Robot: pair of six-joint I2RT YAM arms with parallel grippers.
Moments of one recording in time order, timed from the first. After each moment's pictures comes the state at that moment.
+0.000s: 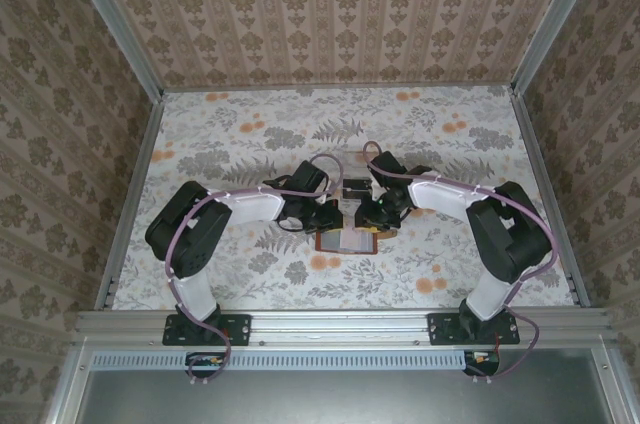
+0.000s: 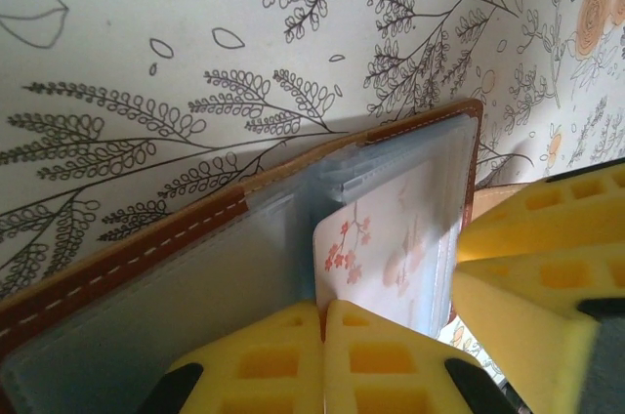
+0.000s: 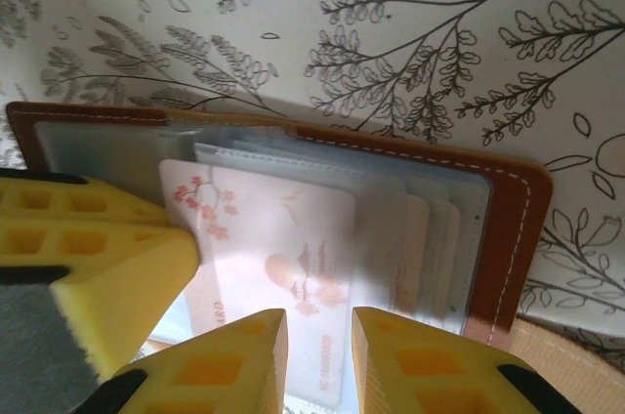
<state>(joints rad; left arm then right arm) -0.76 1.79 0.95 -0.21 0.52 -0.77 0.51 1.71 0.99 -0.58 -0.40 0.63</state>
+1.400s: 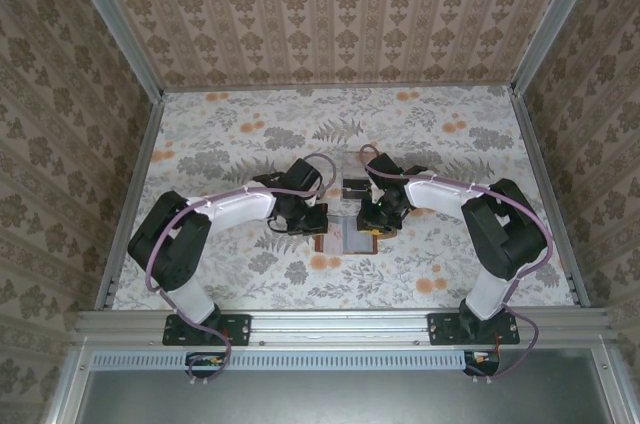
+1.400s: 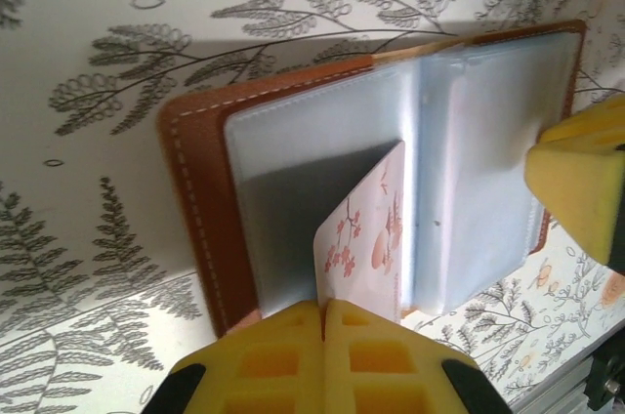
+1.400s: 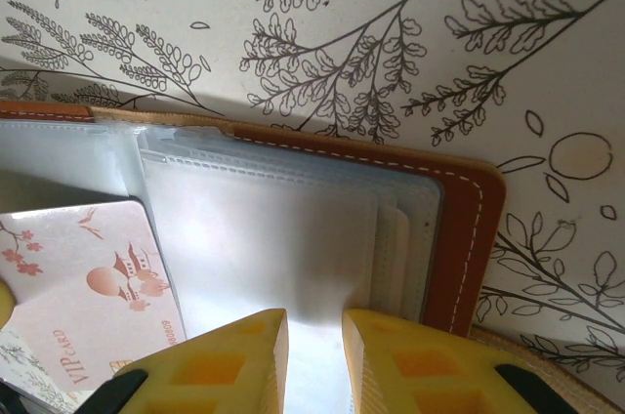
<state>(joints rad) -0.76 1.68 0.99 -0.51 0.39 -0.66 0.51 1.74 1.00 -0.62 -0.34 0.61</state>
